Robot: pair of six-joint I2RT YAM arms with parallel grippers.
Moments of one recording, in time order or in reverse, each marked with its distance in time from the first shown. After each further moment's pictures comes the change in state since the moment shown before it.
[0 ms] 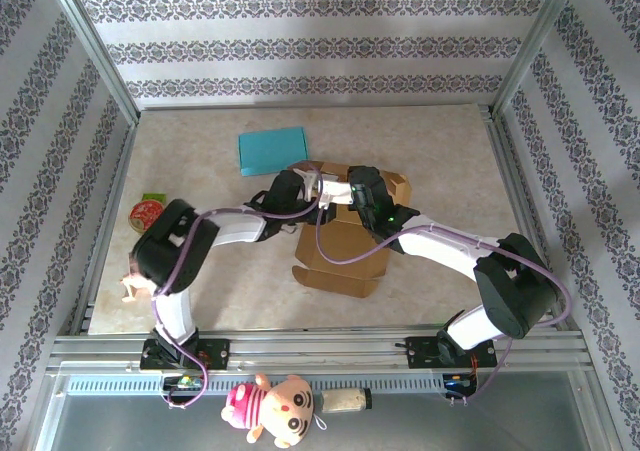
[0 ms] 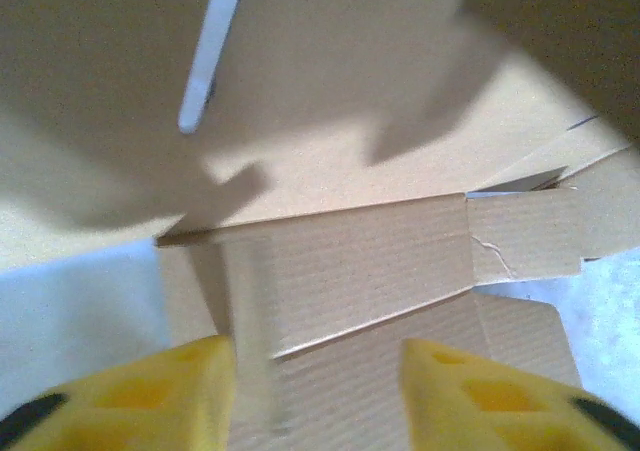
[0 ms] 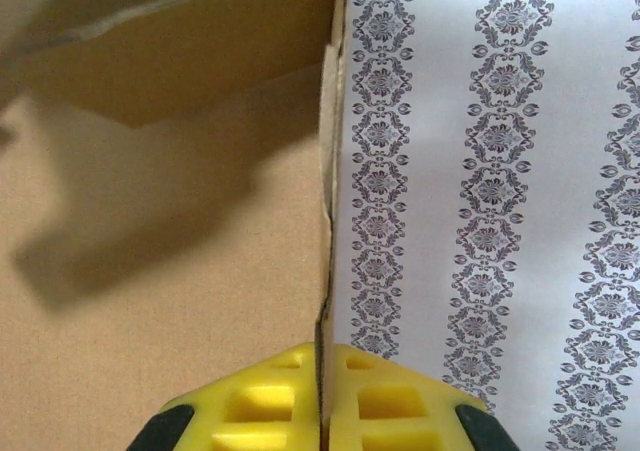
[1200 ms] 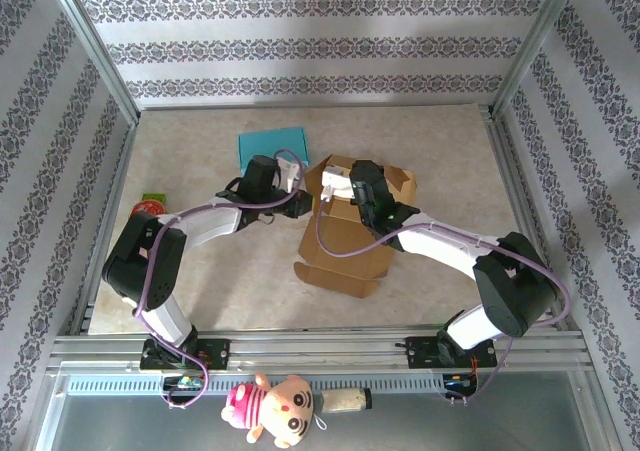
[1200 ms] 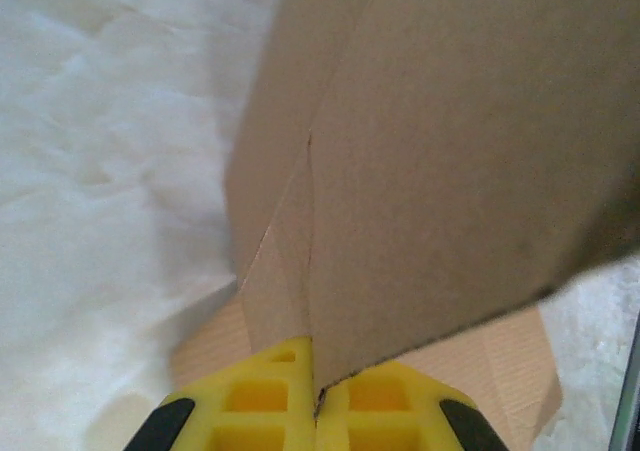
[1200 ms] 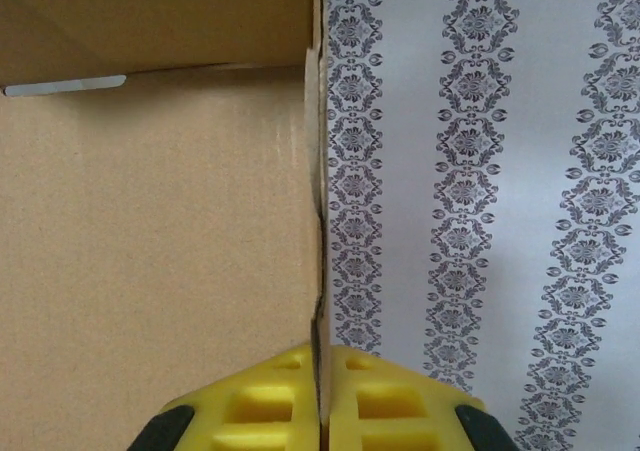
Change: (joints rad) left arm 0.101 -0.133 0.013 -0.203 0.207 0.141; right arm -0.007 0.010 0.016 0.019 0.092 0.015
